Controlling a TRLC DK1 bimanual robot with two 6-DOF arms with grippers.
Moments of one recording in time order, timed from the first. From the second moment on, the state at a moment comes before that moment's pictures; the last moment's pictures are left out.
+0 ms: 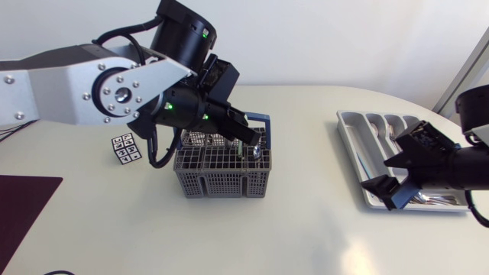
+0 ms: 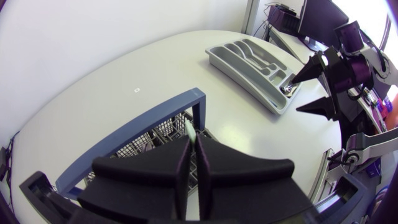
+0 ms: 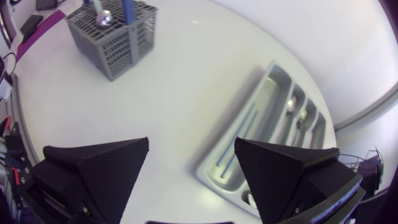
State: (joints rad) left arm -0.69 1.56 1.22 -0.37 0.06 0.00; right arm -0.05 1.05 0.71 -0.62 -0.25 -0.63
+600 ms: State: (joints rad) left arm -0.67 1.49 1.18 -0.36 0.09 0.01; right arm 0.45 1.14 0.75 -0.52 -0.33 -0.39
